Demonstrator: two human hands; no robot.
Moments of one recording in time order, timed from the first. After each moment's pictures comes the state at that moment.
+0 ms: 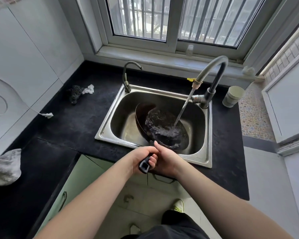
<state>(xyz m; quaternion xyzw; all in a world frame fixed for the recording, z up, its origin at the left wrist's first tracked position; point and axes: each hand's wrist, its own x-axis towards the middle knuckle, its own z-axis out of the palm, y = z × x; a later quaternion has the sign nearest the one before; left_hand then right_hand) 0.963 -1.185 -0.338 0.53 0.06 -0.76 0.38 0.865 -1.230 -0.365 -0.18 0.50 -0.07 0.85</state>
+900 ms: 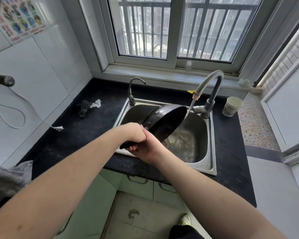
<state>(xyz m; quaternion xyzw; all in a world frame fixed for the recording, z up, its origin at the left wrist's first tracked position) 1.005 -1.204 -0.217 0.83 -0.40 -0.39 -0.07 0.949 -1.226 -0.292 -0.20 0.38 -0.12 0.90</state>
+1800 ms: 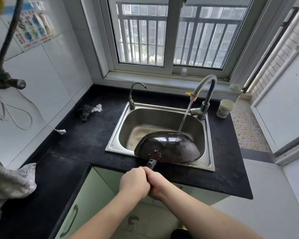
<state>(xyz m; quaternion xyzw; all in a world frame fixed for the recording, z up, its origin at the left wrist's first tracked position) 0.961 -1.082 -0.316 0.86 -0.46 -0.20 -0.05 0.902 -1.130 -0.362 -0.20 0.48 -0.13 0.85</state>
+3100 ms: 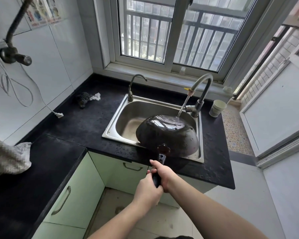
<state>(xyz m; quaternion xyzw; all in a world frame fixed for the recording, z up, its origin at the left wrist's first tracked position) 0.891 -1.028 -0.361 0.78 -0.36 -0.42 0.30 0.849 -1.124 -0.373 -0.21 0.57 -0.15 0.78</state>
